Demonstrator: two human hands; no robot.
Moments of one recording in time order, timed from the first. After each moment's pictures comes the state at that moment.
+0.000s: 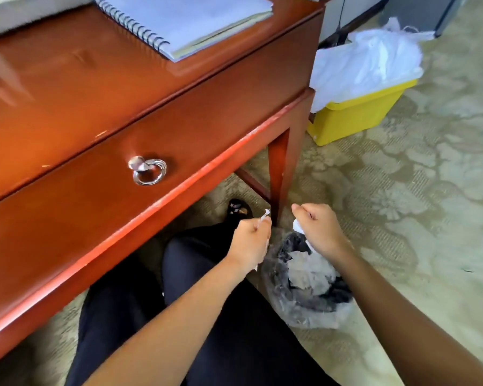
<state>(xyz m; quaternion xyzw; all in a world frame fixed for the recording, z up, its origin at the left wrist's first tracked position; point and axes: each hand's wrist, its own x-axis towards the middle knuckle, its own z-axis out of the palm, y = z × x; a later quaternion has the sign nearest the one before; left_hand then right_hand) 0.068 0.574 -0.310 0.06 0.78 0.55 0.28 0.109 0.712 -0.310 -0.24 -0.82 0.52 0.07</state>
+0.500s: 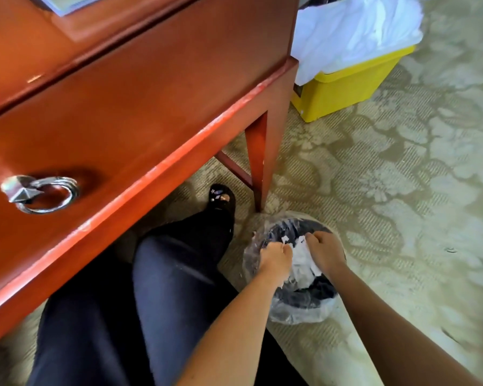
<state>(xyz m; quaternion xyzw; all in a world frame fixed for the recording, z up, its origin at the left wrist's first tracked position) 0.092 0.659 -0.410 0.02 0.83 0.34 0.44 0.140 0.767 -0.424 -0.42 -0.79 0.43 -0.09</state>
